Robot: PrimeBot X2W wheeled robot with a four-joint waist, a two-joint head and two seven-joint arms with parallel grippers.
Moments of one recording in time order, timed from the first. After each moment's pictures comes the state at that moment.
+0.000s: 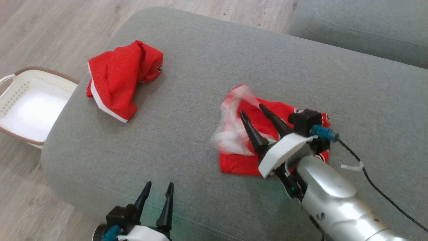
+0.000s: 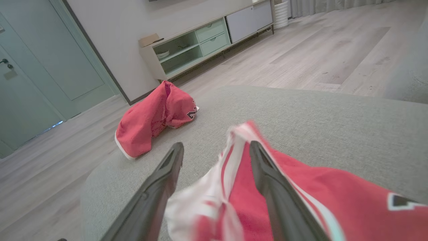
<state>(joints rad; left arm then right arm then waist) -0.06 0.05 -0.32 0.54 -0.33 -0.12 -0.25 -0.57 -0.07 0.70 0.80 0.63 0.13 -0.25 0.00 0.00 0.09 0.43</state>
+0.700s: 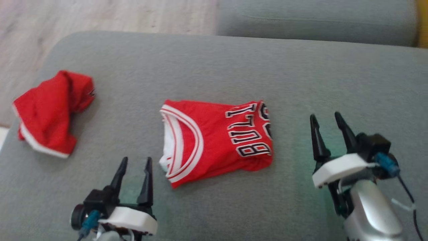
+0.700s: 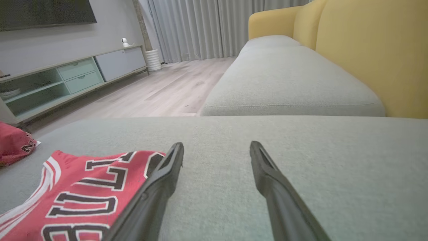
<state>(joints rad) -0.10 0.05 -0.17 0.44 -0.23 -0.12 -0.25 -0.31 -0.07 0.09 0.58 0.17 0.13 -0.25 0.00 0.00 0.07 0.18</state>
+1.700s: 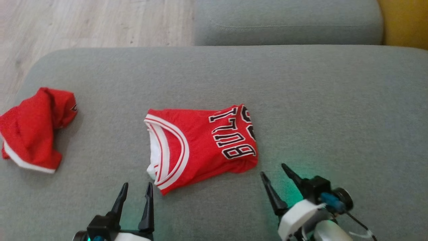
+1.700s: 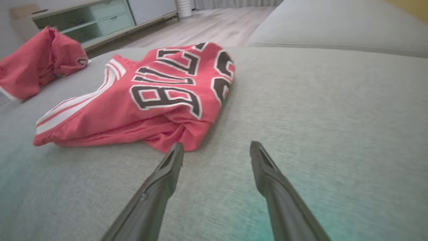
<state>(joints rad) 0.04 0.05 -0.17 0.38 -0.21 -0.08 -0.25 -0.15 -0.05 0.35 0.64 0.14 0.13 -0.25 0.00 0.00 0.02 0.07</state>
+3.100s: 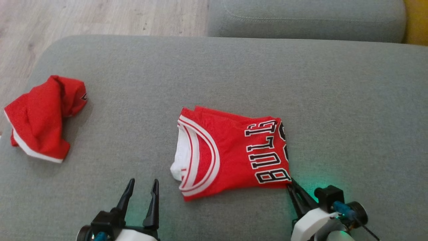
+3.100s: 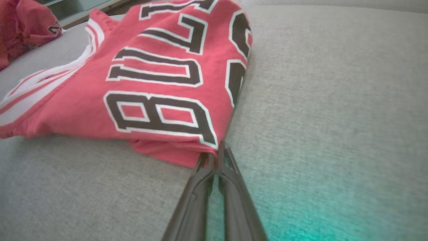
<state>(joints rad) 0.02 0.05 -0.20 0.39 -0.22 -0.11 -0.25 -0.13 -0.05 0.28 0.72 0.09 0.13 -0.26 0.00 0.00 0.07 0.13</state>
